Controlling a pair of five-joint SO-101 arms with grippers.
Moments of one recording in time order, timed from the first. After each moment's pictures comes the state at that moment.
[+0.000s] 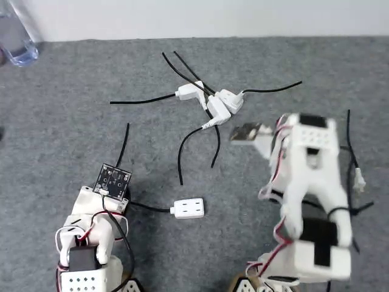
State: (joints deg) left arm -8.8 -100.4 96.9 58.5 -17.3; right arm 4.8 -2.8 25.0 83.8 72.6
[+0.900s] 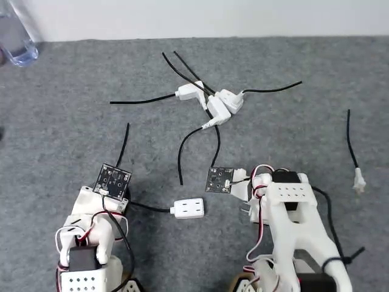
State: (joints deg) left arm -8.8 -100.4 96.9 58.5 -17.3; right arm -2.9 -24.1 60.0 57.9 76.6
